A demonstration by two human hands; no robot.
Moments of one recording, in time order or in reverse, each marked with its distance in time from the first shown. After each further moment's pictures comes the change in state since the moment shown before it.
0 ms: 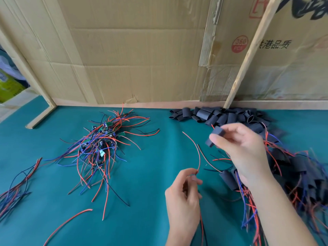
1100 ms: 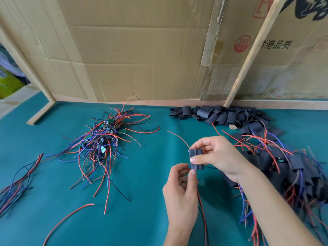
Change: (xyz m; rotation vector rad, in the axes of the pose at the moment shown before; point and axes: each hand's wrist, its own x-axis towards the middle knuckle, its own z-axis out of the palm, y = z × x) left_hand 0.001 0.010 -0.002 -0.127 0.082 -0.106; right_hand 0.005 0.015 0.018 -0.227 -0.459 0.324
